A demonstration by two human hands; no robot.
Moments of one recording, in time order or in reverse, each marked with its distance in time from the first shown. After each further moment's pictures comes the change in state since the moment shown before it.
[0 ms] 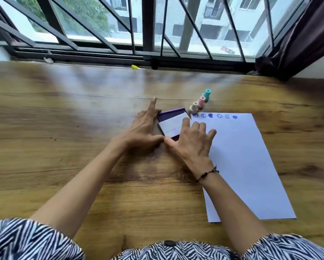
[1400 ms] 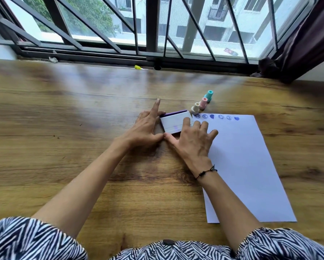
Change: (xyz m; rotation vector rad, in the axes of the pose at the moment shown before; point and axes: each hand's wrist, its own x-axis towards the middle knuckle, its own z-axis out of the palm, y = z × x) left_hand 0.002 -0.001 0.004 0.015 0.002 -0.009; right_hand 0.004 0.000 0.003 -0.005 0.025 -0.002
